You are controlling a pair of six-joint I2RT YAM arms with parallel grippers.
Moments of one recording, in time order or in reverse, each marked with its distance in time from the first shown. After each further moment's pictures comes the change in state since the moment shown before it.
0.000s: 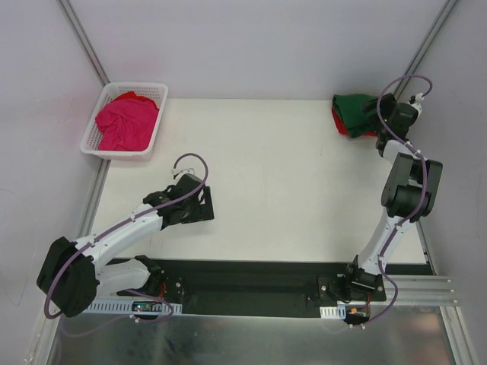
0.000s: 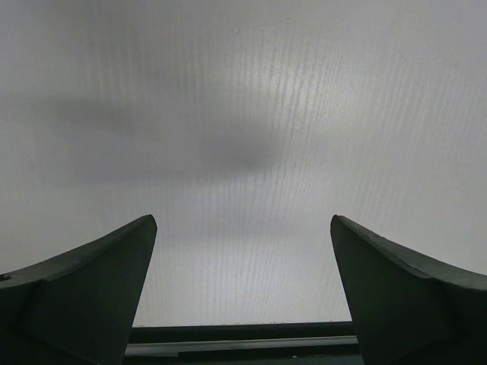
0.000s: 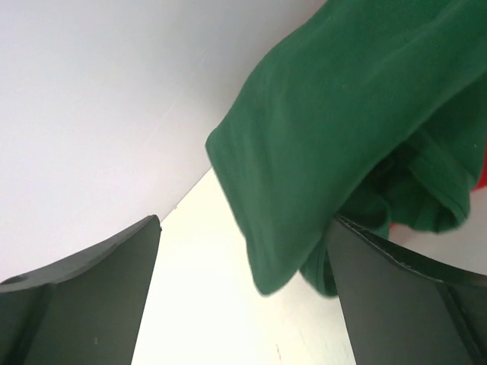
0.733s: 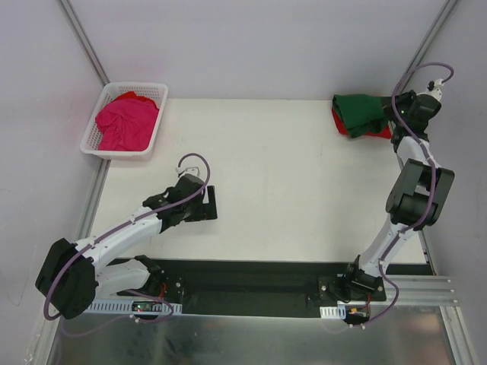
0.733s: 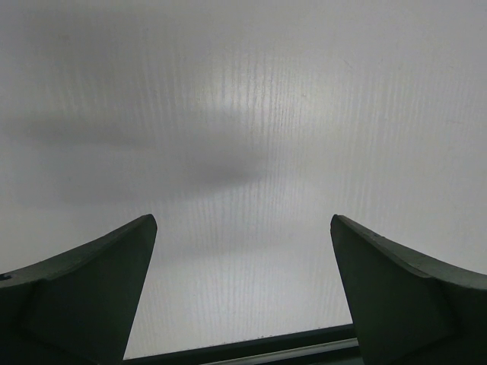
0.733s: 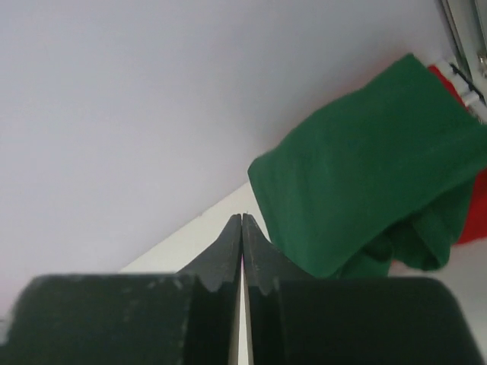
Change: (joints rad) left arm 0.000 -0.025 -0.041 0.126 0.056 0.066; right arm -0.058 -0.172 -0.032 -0.032 -0.102 -0.109
